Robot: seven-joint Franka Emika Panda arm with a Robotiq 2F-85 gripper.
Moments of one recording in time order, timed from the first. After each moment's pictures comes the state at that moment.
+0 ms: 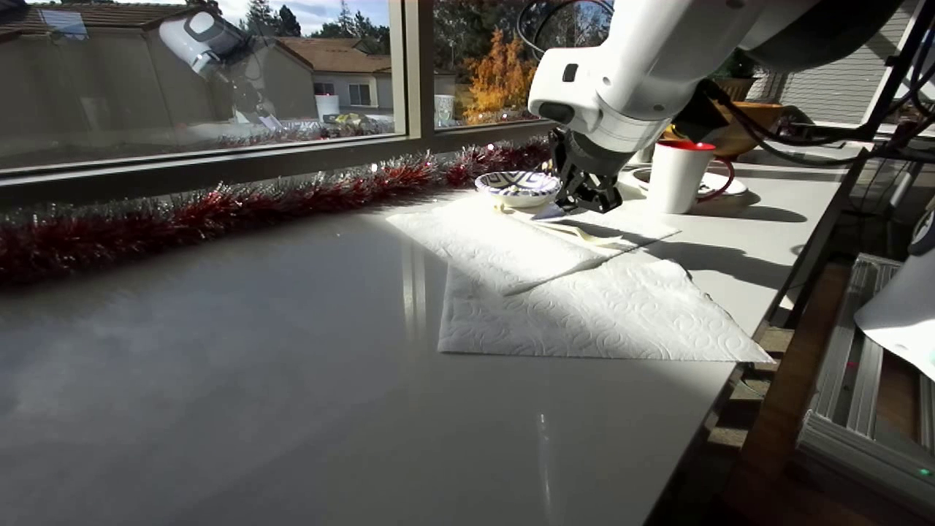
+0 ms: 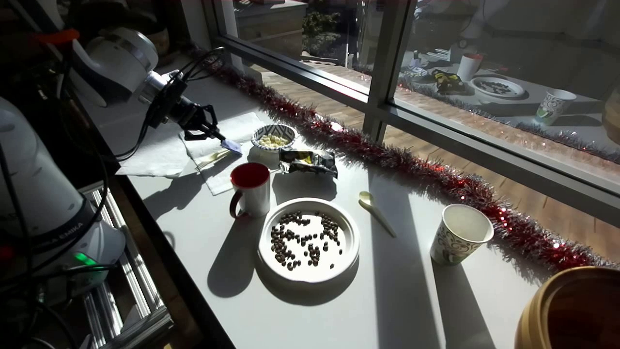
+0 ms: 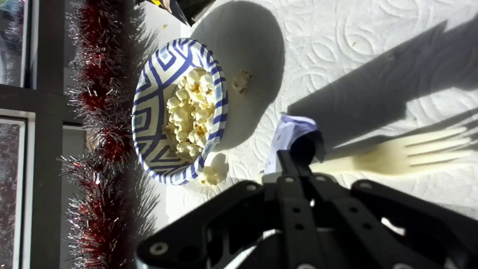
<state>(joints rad) 0.28 0.00 0.31 -2.74 -1.47 2.35 0.56</state>
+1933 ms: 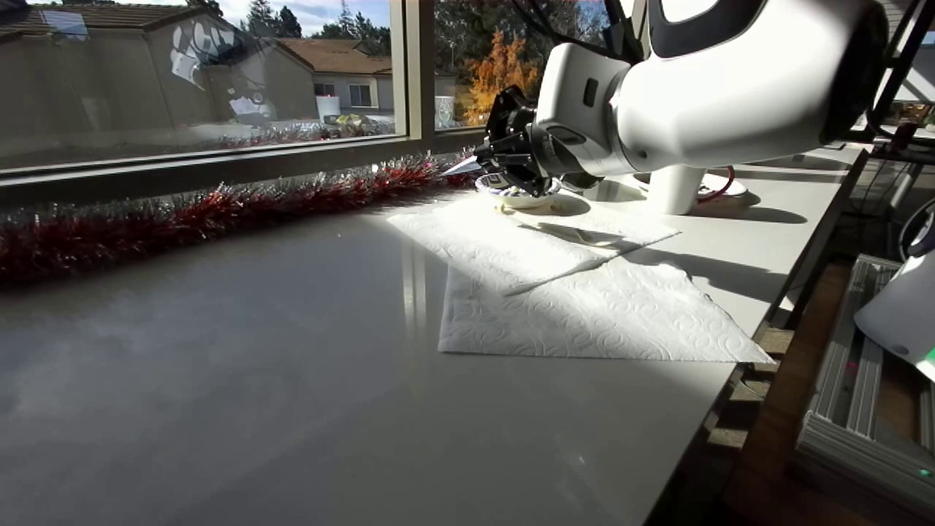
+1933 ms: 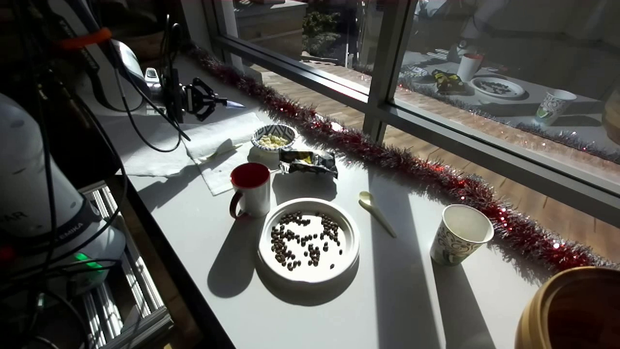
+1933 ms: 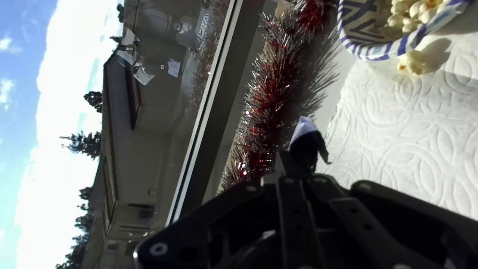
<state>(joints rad) 0.36 0.09 0.37 -2.74 -2.23 2.02 0.96</state>
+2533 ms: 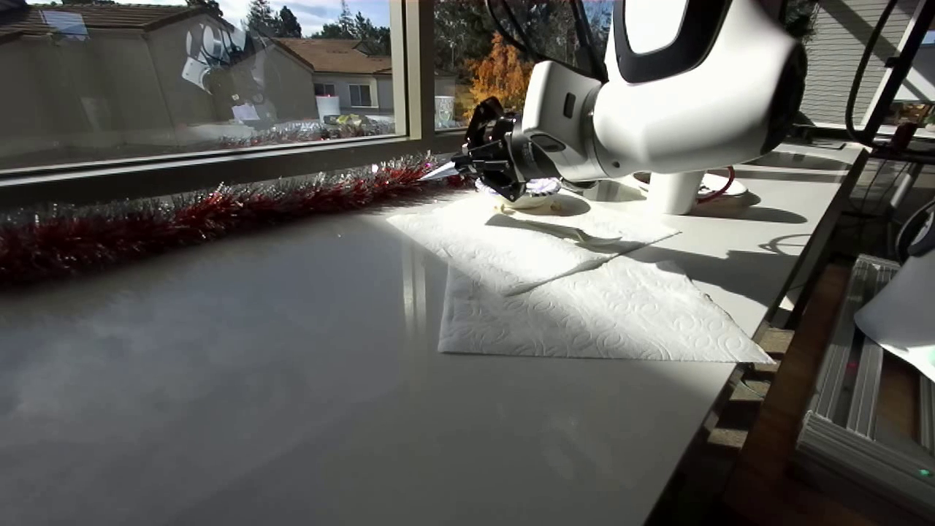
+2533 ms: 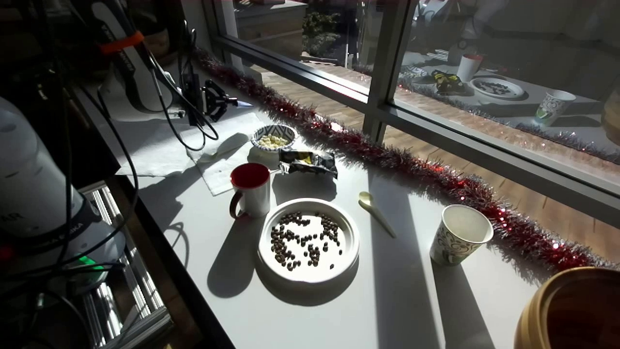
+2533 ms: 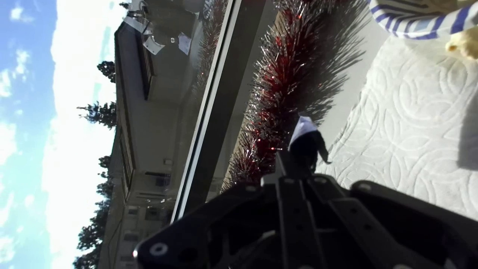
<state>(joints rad) 0.28 0.18 0.33 -2.68 -2.50 2.04 1.06</state>
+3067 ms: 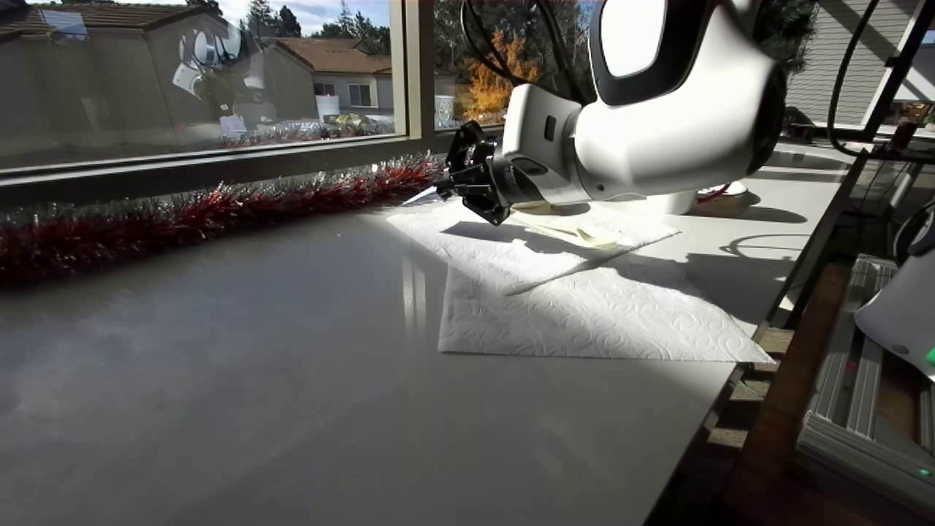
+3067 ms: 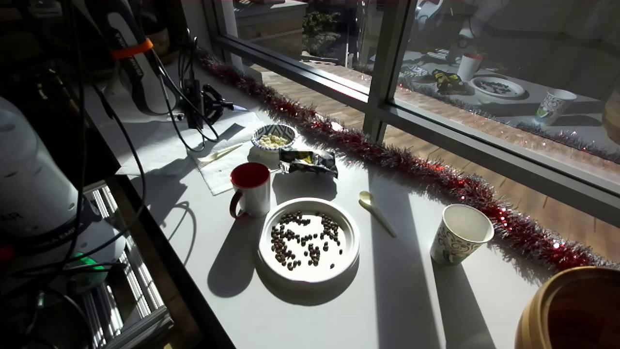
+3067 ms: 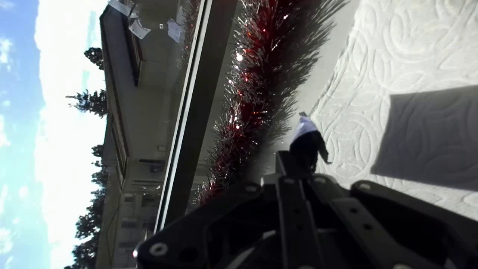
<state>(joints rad) 0.27 0.27 0.37 -2.62 -2.51 2.05 1.08</state>
